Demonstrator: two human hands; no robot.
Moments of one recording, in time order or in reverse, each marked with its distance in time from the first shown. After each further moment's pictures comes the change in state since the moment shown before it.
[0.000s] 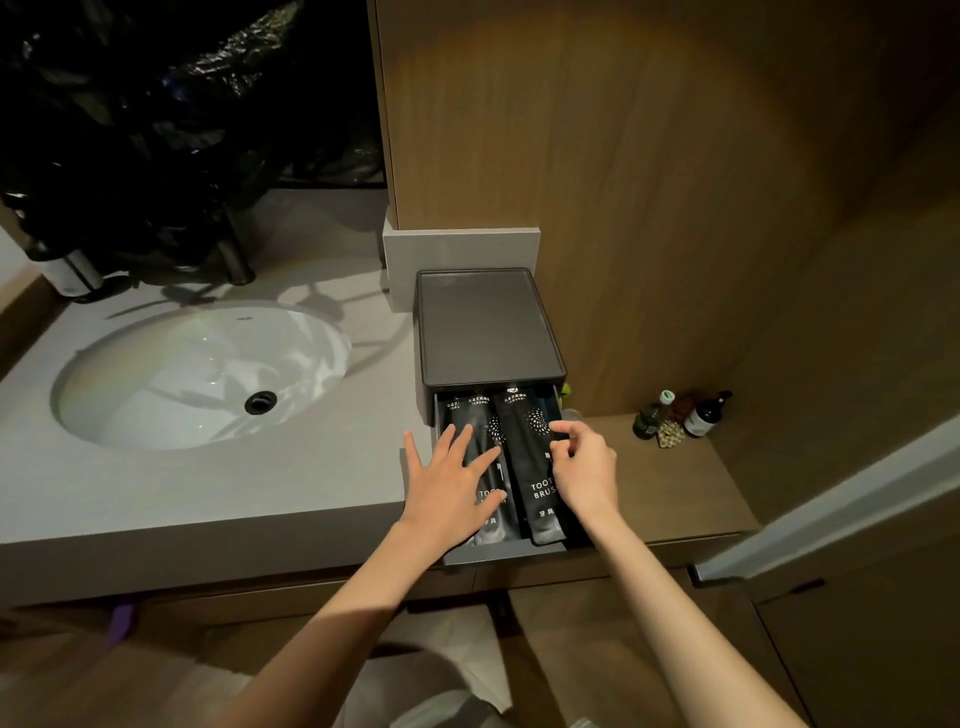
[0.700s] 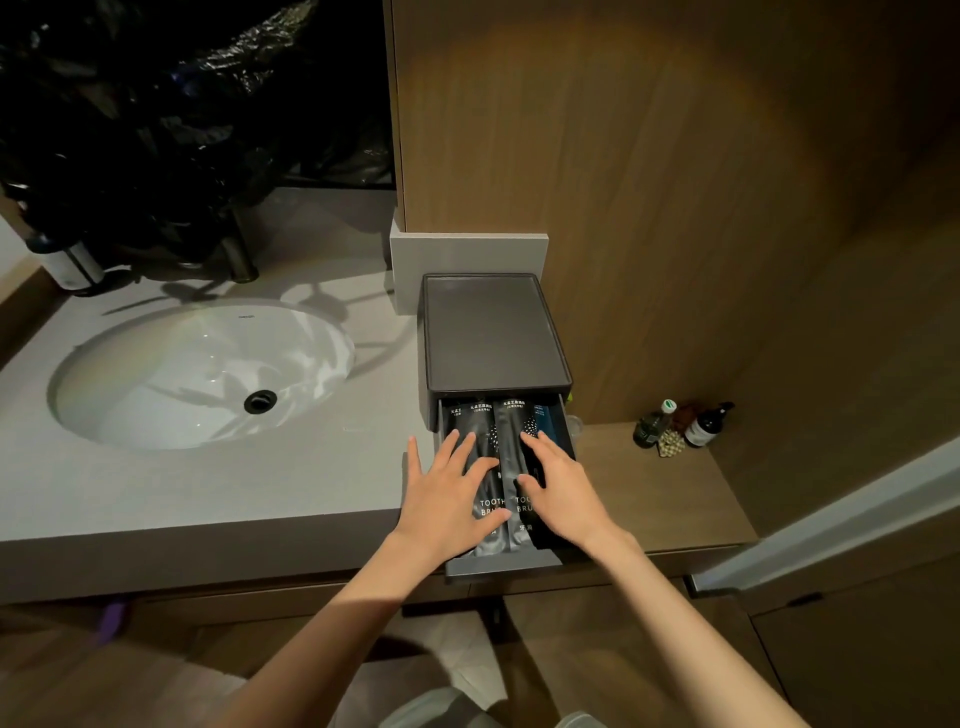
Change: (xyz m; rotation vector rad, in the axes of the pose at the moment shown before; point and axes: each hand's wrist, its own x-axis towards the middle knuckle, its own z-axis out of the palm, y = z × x) left_hand -0.001 -0.007 0.004 -0.044 0.042 0.021; right_hand 0.004 0.012 0.016 -0.281 -0.387 -0.303
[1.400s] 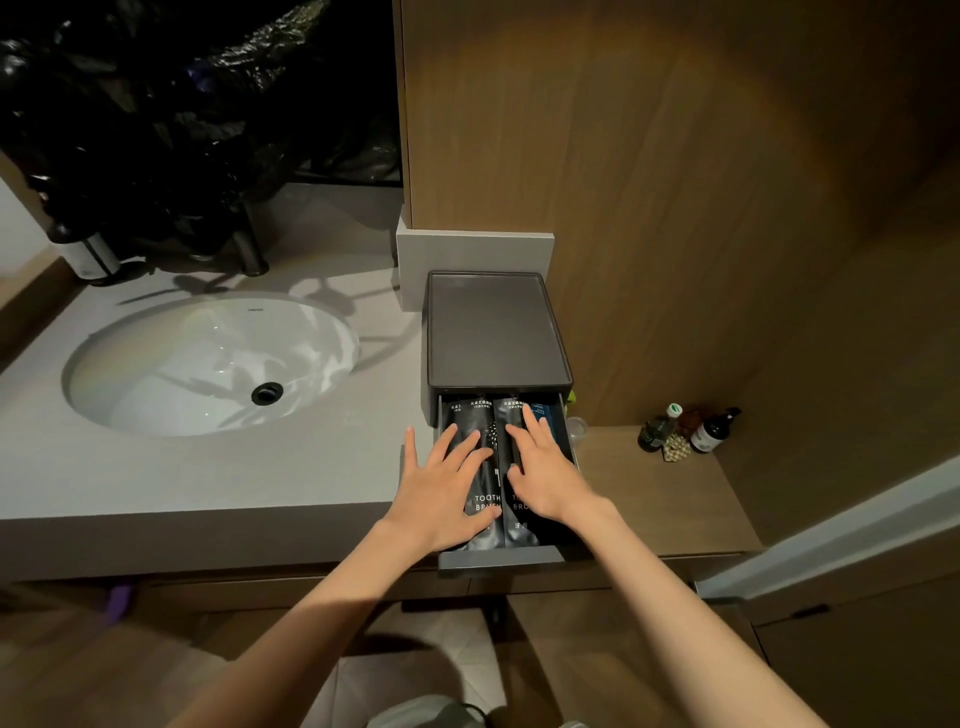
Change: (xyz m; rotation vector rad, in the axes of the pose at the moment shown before) left_hand -0.001 -0.005 -0.003 0.027 -0.021 0.037; right_hand 0.023 -0.002 0.000 -0.188 -0.180 -0.049
